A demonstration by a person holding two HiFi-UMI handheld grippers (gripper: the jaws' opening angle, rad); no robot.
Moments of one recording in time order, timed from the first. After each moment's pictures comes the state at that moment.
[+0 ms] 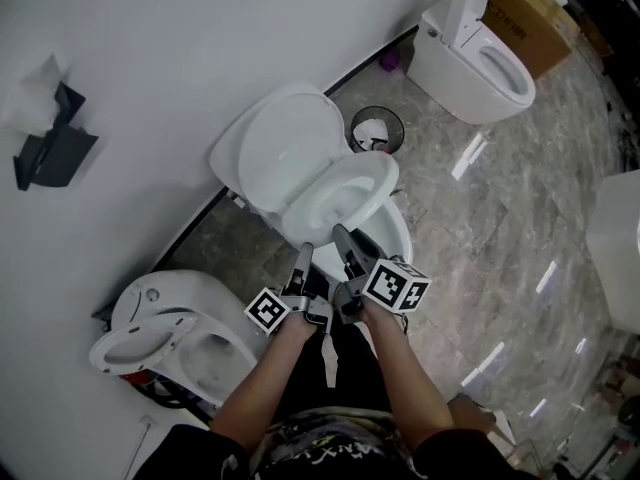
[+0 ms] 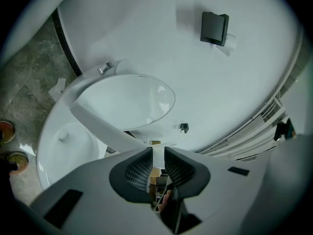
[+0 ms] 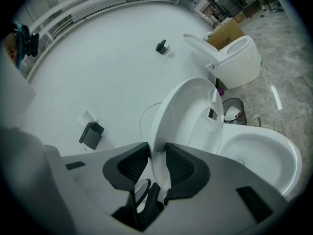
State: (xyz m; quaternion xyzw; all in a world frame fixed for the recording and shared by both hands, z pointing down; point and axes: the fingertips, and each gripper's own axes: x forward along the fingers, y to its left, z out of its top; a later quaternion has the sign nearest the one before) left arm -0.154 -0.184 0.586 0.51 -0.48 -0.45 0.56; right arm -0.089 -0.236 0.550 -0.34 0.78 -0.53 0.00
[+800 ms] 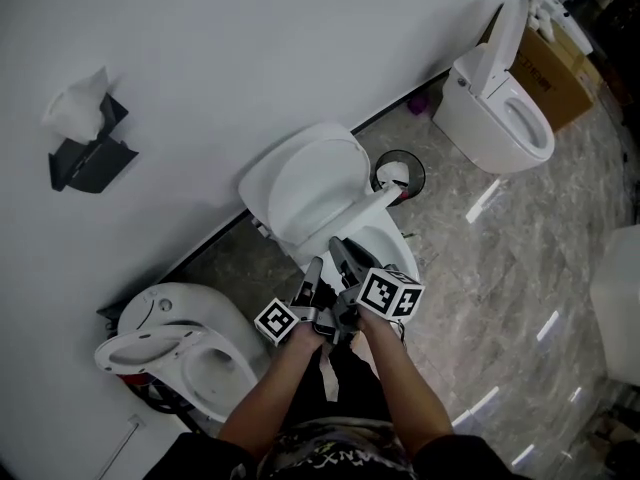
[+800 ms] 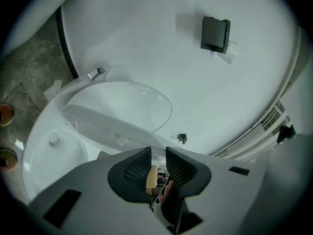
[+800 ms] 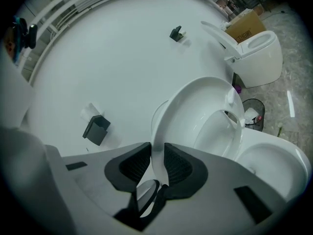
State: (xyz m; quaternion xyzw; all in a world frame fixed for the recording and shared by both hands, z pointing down) left arm -0.192 -0.223 0.567 0.49 -0.50 -0.49 0.53; right arm -0.161 -0.275 0.526 -0.27 0.81 -0.52 -0.04
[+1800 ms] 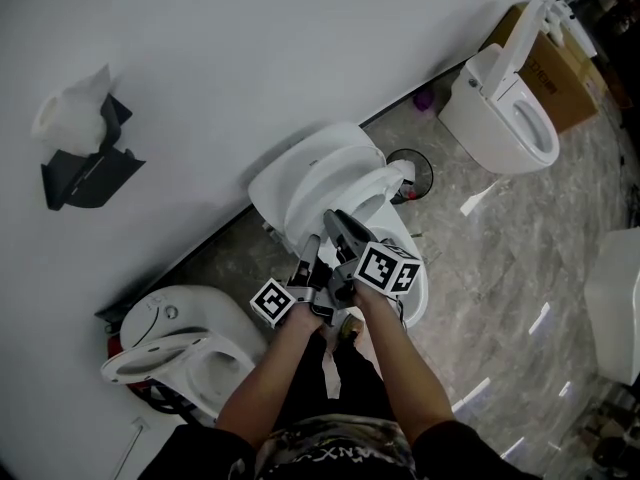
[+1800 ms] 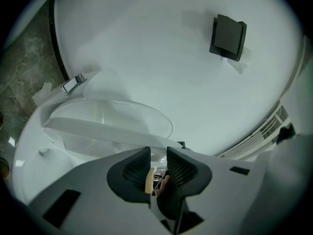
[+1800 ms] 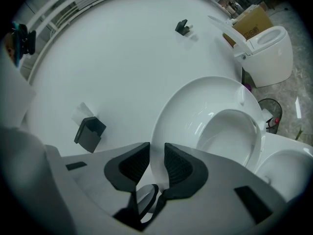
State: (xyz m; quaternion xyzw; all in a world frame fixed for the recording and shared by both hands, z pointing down) left arm -0.276 -0.274 0.569 0.48 -0.49 -0.51 0.53; right arm -0.253 -0.332 0.529 -0.26 0.82 -0.51 -0.02
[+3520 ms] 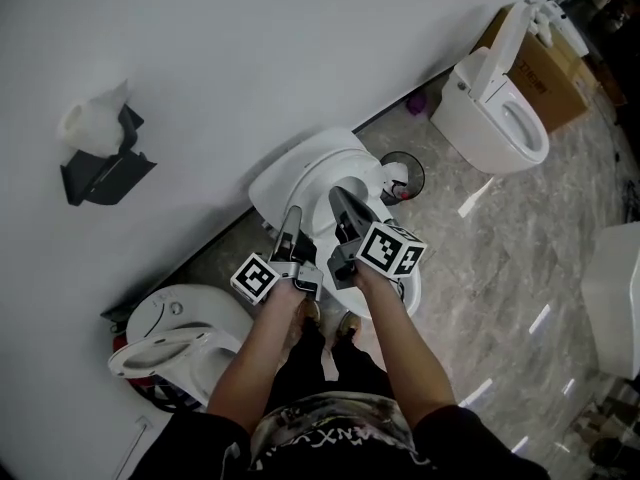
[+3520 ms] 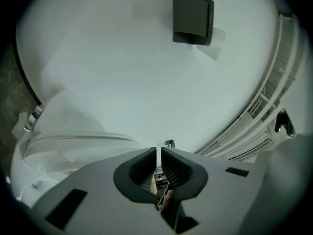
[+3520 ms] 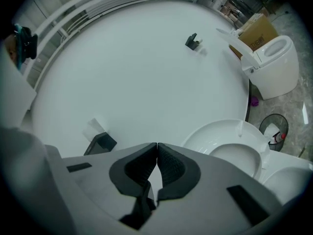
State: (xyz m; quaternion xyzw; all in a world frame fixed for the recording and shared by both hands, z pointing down) left arm -0.311 -0.301 0.472 0.56 -0.51 -0.47 0.45; right arm -0.243 -0.358 0.443 -0.26 0.84 -0.48 0.03
